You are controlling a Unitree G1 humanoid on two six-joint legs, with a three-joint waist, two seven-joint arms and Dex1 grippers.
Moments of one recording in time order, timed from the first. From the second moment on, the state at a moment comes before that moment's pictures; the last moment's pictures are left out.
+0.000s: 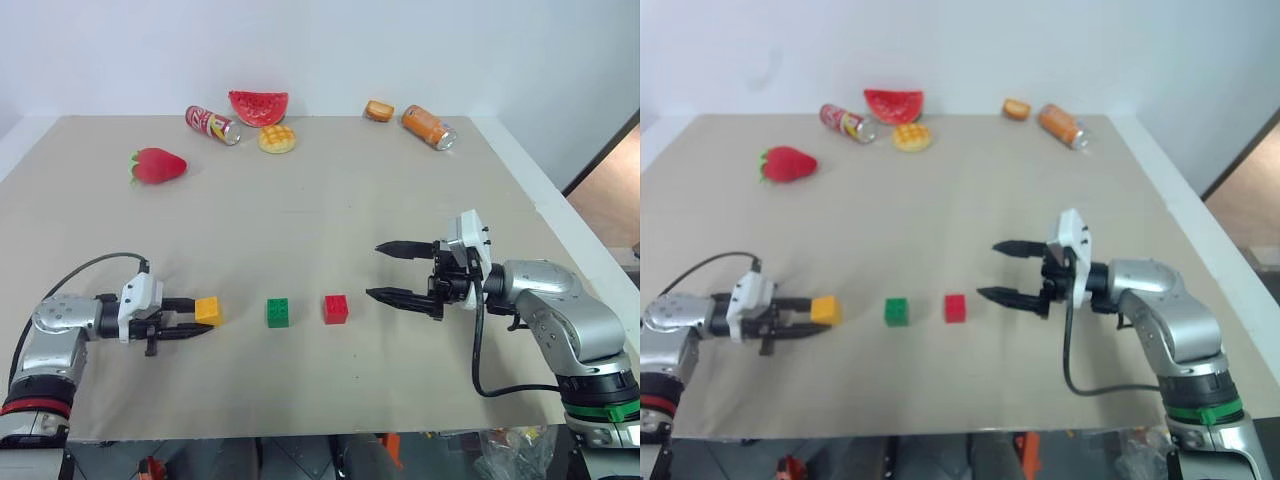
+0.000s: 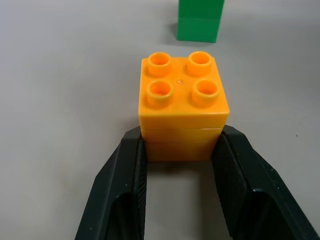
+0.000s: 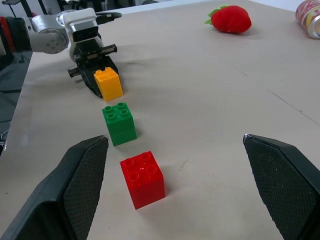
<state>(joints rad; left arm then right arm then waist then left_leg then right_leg) -0.37 0.72 0.05 0.56 -0.34 -0.28 -1.57 -0.39 -0.72 -0.03 -0.21 0.58 0.50 1.11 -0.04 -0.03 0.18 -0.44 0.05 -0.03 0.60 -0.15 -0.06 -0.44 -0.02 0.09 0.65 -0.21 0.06</state>
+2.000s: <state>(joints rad) 0.02 0.69 0.48 0.25 -0.50 0.13 -0.78 -0.45 -0.55 -0.04 0.14 0.36 0.32 0.81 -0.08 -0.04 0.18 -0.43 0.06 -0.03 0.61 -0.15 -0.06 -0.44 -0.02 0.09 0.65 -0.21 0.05</state>
